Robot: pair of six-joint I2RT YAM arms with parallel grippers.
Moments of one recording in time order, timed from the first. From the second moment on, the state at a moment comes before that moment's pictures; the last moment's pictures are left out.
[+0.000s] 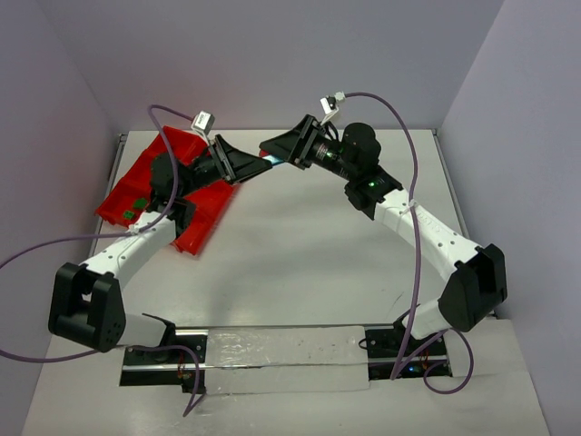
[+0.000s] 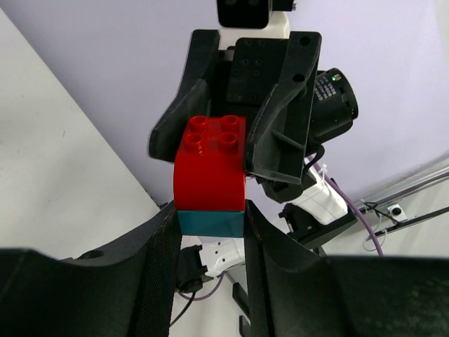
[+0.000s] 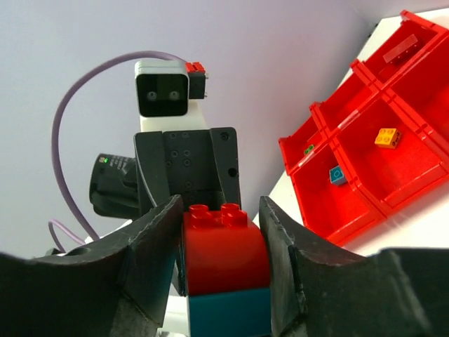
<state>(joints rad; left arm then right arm) -0.37 1.38 0.94 0.80 0.80 -1.33 0.56 1.45 1.28 0.27 -0.42 0.99</state>
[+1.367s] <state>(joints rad) -0.38 1.23 0.93 0.34 0.87 -1.03 0.47 1.40 1.30 0.01 -0.40 0.99</state>
